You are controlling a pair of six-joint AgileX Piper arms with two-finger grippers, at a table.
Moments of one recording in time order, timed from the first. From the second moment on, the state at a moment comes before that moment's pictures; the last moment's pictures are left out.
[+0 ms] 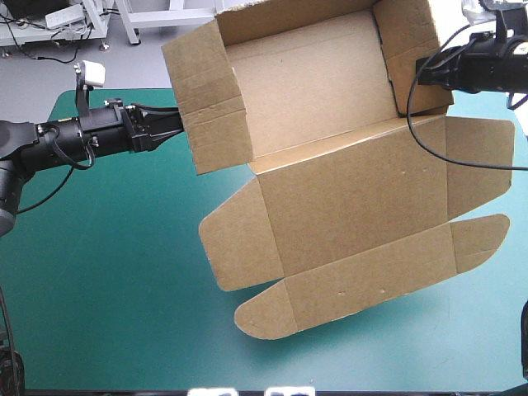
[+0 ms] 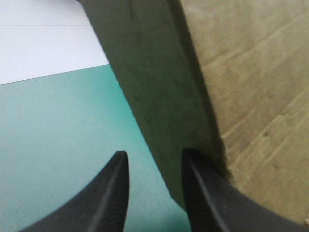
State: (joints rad) left arm 0.12 1.41 -1.41 -1.40 1.22 0.91; right arm -0.15 1.58 -2.03 0.70 1.22 -0.44
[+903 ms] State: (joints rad) left arm 0.12 1.41 -1.41 -1.45 1.22 0.91; right arm -0.15 1.60 -2.03 0.74 1.20 -0.44
